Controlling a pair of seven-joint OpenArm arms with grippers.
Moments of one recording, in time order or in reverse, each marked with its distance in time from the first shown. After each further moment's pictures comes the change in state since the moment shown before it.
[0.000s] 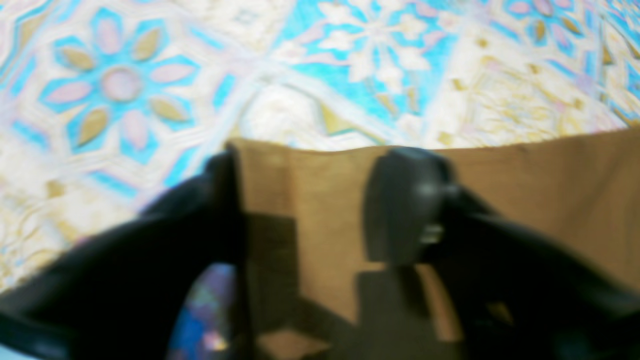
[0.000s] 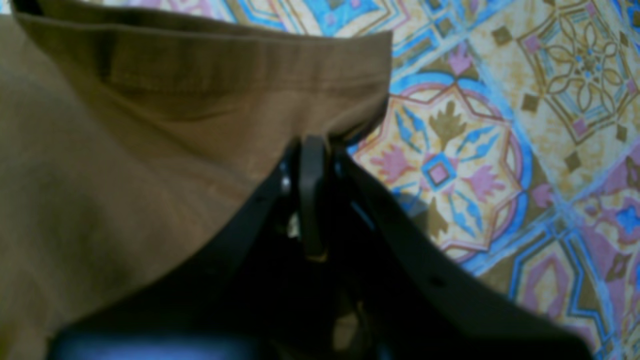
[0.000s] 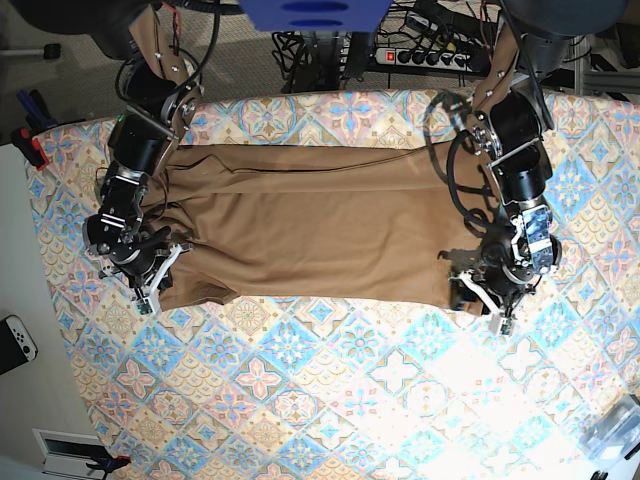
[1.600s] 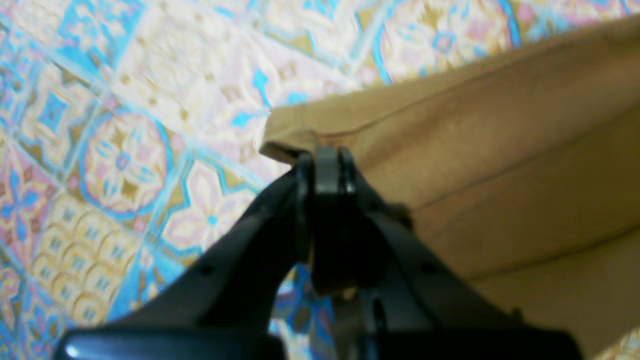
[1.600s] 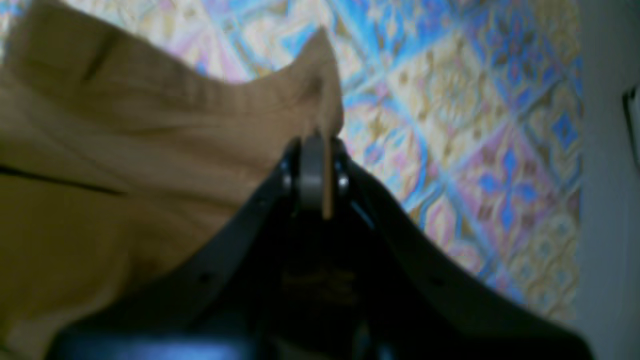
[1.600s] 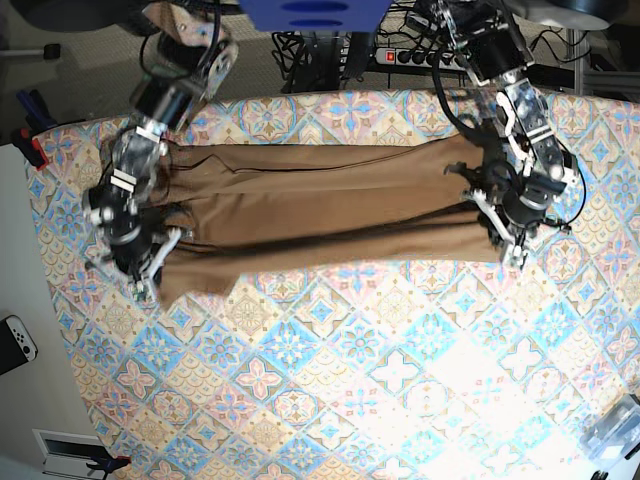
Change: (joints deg) left arm 32.3 8.3 0.0 66.0 -11.0 -0.6 31.9; right arm -12.2 -8.3 0.2 32.0 1.8 1.0 -4.3
